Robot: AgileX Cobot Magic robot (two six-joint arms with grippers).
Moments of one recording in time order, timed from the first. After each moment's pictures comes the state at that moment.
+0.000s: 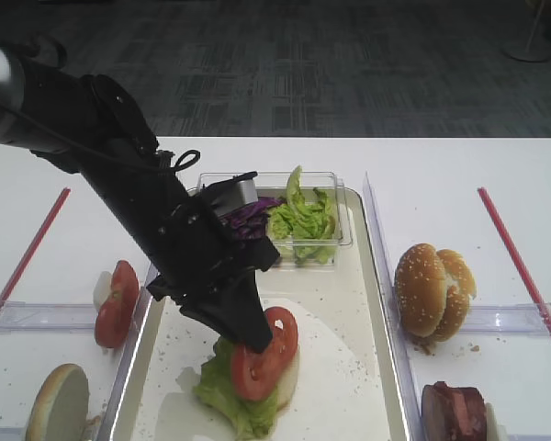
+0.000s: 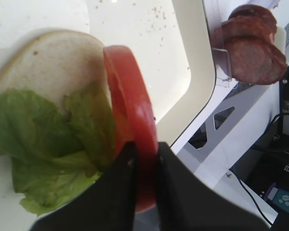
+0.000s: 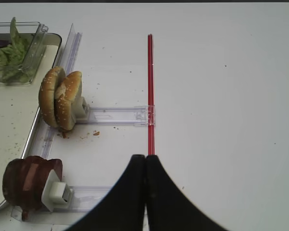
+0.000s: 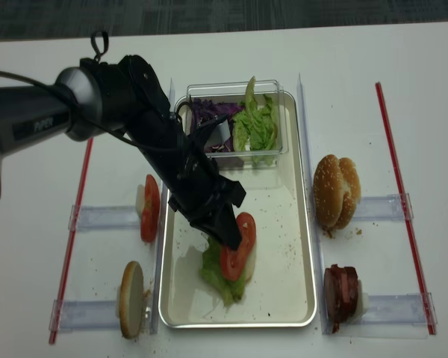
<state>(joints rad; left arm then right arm) -0.44 1.91 -1.20 -0.80 1.19 0.48 -0.09 -0.02 -0.48 0.08 1.13 -0.05</state>
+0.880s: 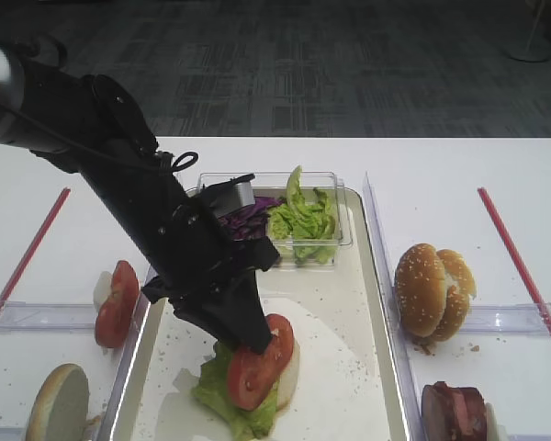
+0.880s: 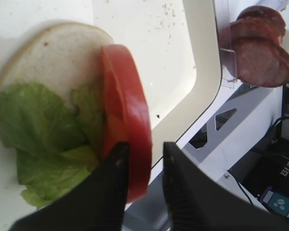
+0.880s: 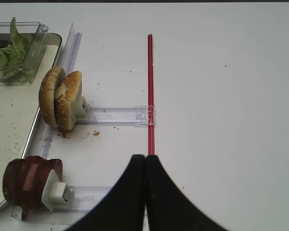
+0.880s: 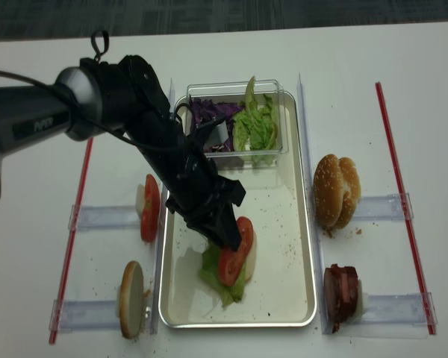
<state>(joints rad) -0.44 1.91 -1.20 -0.78 1.19 0.43 -0.09 -0.02 -0.48 0.08 1.13 -0.05</state>
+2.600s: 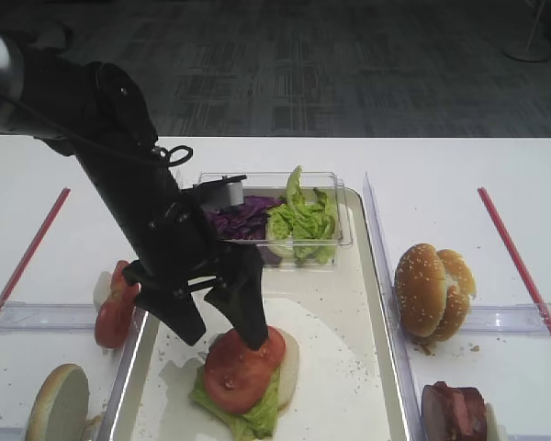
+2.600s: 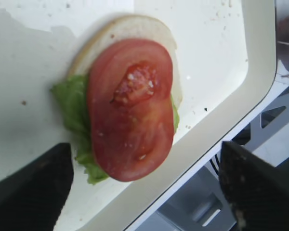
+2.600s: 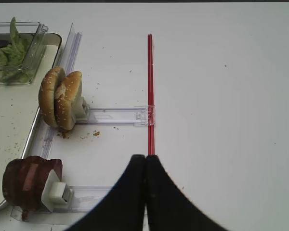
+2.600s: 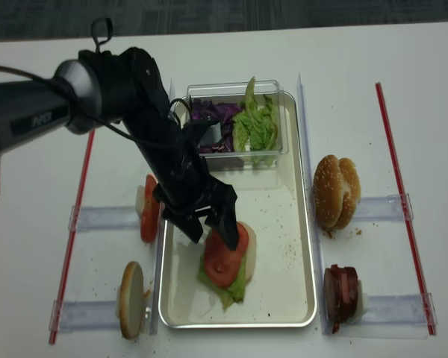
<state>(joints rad) -0.44 1.91 -1.24 -0.59 1.18 0.33 -0.09 -0.02 -0.48 0.08 1.13 -0.05</state>
